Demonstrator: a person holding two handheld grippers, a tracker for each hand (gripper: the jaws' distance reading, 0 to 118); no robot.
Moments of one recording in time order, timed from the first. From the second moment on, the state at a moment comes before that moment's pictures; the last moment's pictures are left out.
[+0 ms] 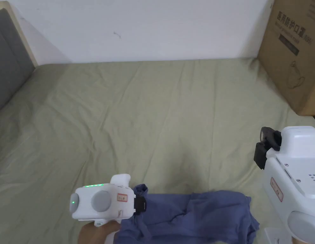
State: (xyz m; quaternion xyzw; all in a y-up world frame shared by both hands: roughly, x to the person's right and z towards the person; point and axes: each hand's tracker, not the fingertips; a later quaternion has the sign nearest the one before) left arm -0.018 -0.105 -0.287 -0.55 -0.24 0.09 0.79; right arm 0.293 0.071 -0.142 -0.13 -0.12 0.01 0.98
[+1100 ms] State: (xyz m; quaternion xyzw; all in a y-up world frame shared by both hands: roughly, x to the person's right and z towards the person) left arm -0.089 -0.100 -0.260 -0.44 -0.16 0.11 0.88; right arm 0.298 0.076 -0.133 -0.13 -0.13 0.01 0.98
